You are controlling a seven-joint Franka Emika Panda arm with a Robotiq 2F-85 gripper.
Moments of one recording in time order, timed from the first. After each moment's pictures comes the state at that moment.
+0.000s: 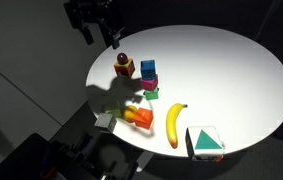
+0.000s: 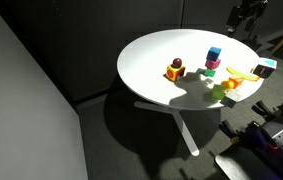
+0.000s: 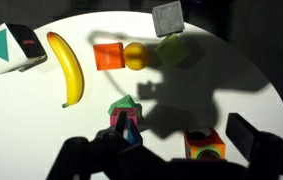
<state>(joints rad) 0.00 -0.22 0.00 -2.39 -0.02 2.13 0.01</state>
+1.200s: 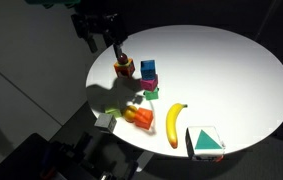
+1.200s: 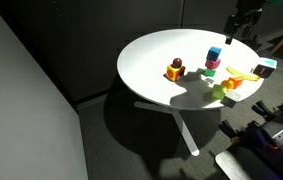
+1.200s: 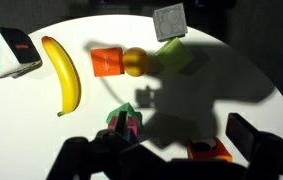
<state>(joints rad) 0.00 -0.16 0.00 -2.39 -0.02 2.15 0.01</state>
